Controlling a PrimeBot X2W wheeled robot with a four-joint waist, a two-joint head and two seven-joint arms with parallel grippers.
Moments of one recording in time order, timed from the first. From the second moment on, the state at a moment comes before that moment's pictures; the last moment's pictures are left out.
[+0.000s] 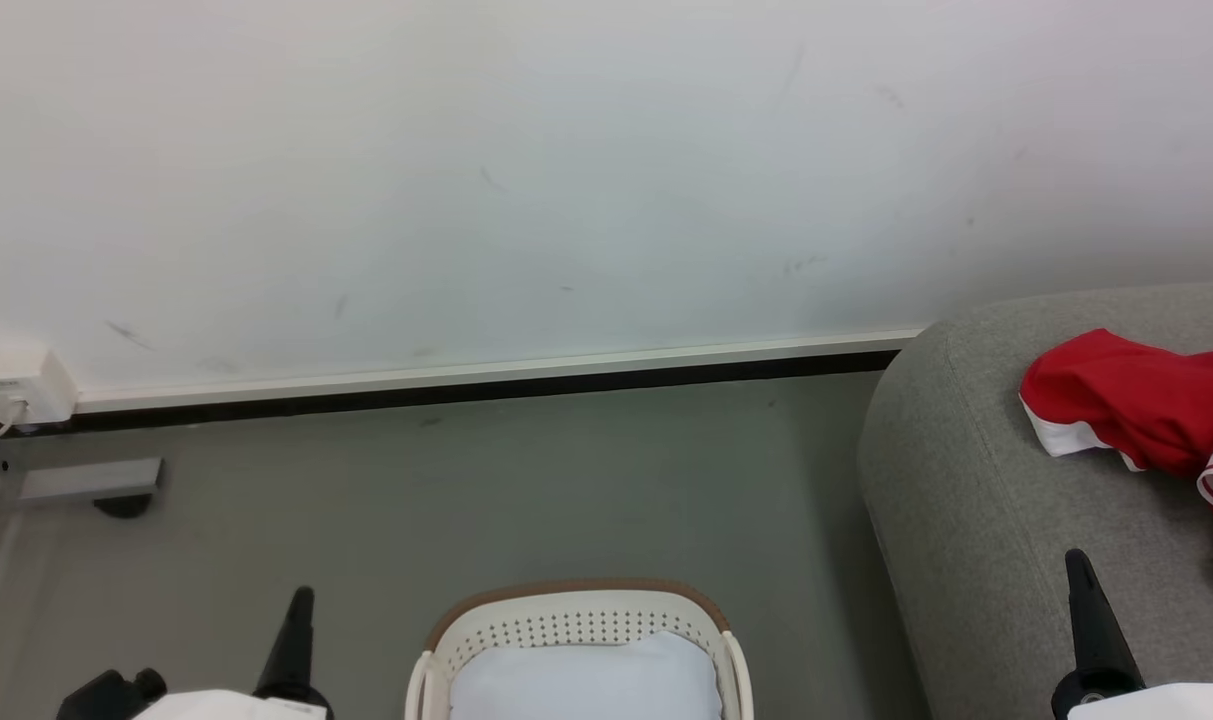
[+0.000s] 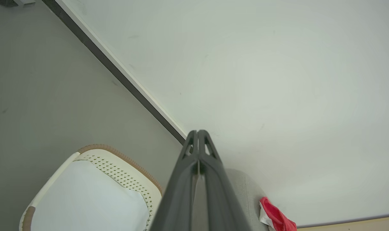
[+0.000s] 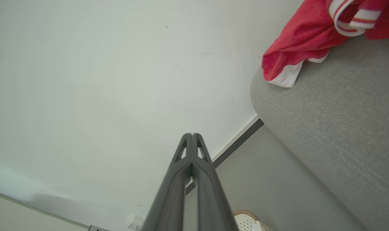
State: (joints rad) left arm -0.04 0.11 -0.02 0.23 -1.09 -0.03 -0.04; right arm -0.04 -0.09 0.03 0.20 1.08 0.13 -0.07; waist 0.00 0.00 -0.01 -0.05
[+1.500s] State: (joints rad) left arm -0.08 0.07 0.07 0.24 -1.45 -0.10 0.06; right arm -0.08 -0.07 -0.05 0.23 1.46 0.13 0.04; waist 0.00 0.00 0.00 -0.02
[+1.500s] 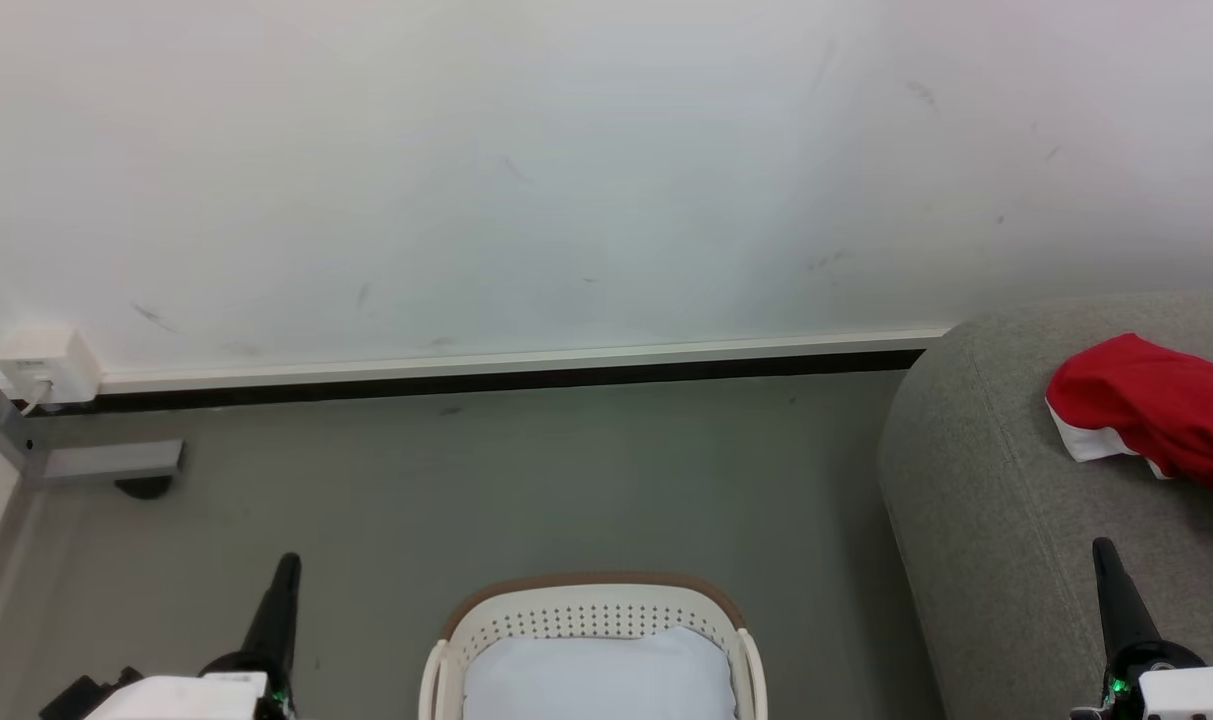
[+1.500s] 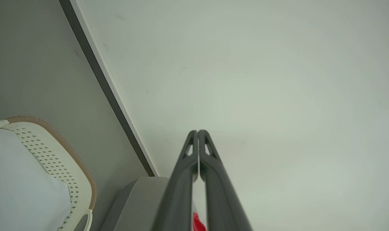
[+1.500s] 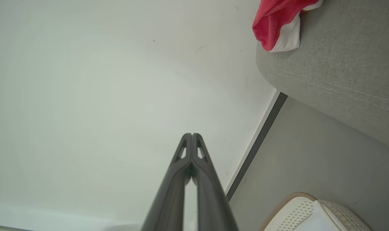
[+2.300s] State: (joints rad) left arm -0.10 0.05 0.11 0.24 -1.59 -0.13 0.11; right arm -0.10 -0.07 -0.09 0.24 1.61 0.13 0.09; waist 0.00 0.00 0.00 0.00
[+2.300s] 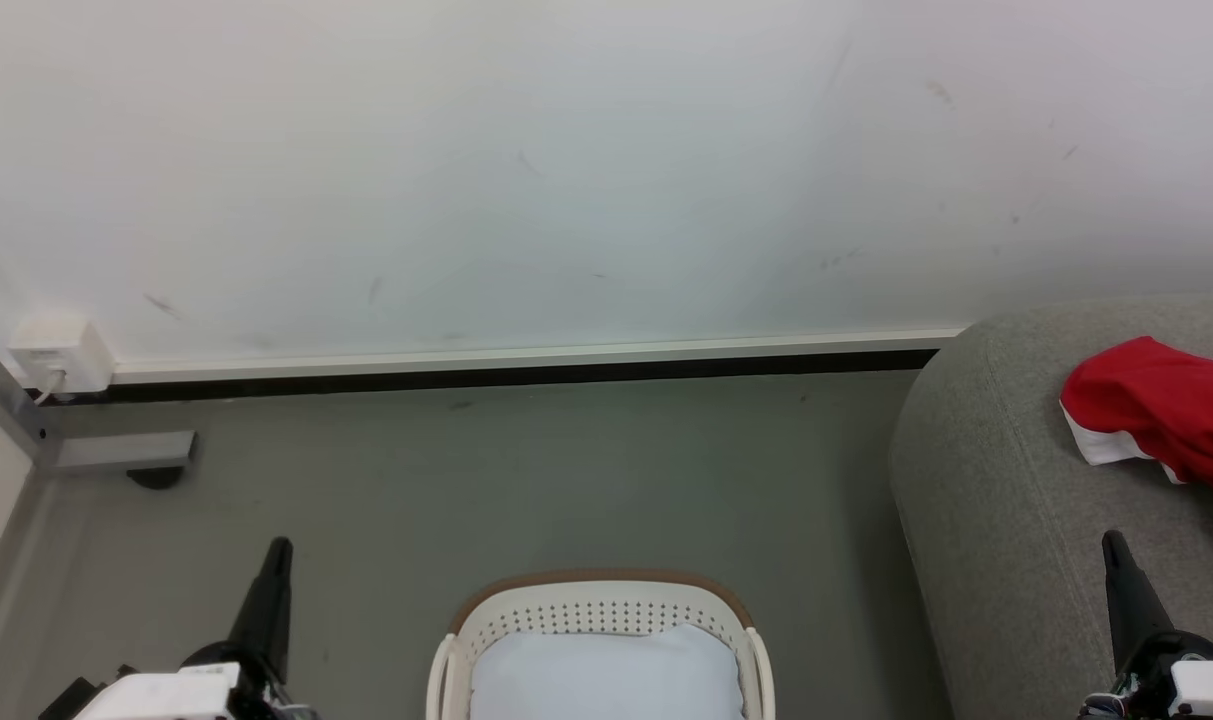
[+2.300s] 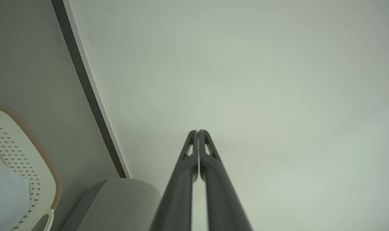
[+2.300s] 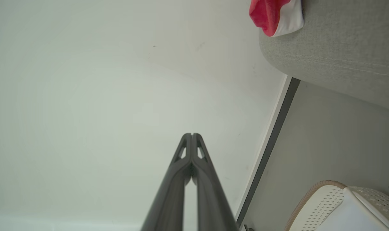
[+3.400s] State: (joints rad) left arm -0.10 0.05 0.12 0.25 -1.61 -0.13 0.11; right arm -0.10 -0.06 -0.10 0.24 1.63 0.13 0.10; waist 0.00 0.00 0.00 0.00
